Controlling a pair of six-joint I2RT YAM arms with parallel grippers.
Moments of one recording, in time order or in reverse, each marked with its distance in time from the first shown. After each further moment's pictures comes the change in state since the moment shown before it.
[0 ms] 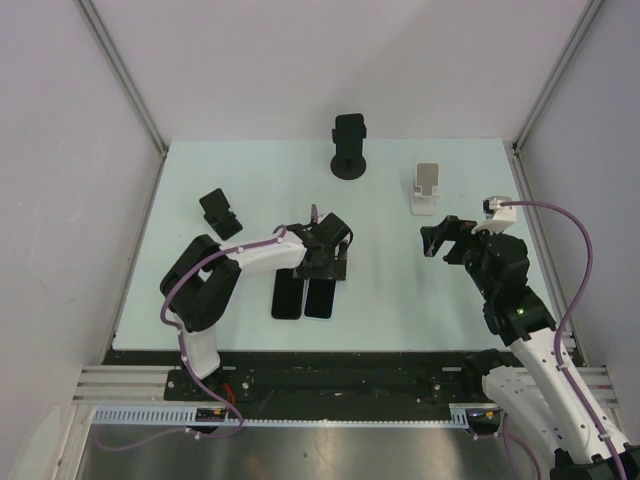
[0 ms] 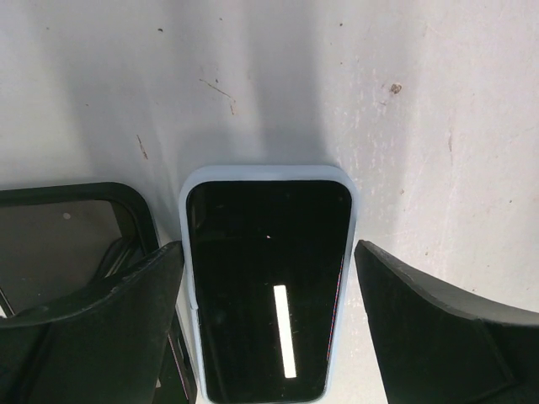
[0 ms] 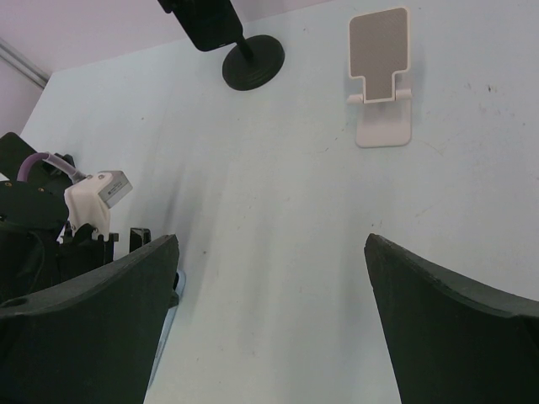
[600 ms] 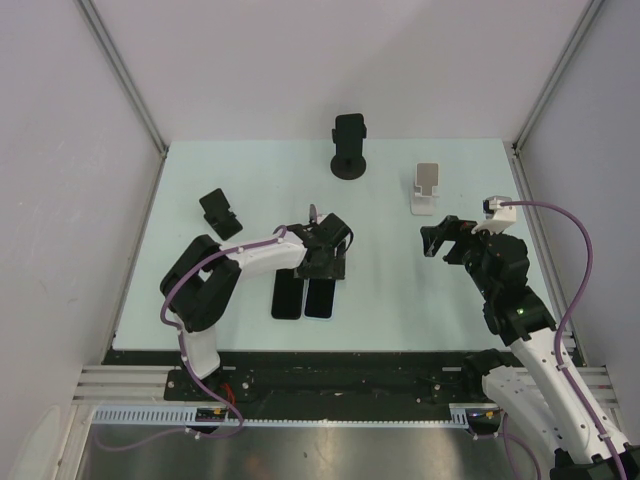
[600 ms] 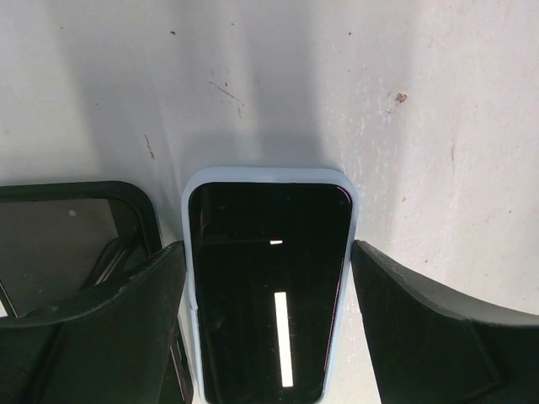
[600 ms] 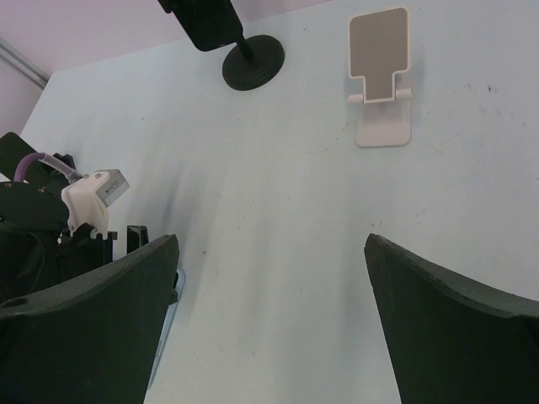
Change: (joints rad) left arm 0.000 0.000 0.000 0.000 -0.022 -0.026; right arm 0.000 0.000 0.000 0.000 0.000 0.000
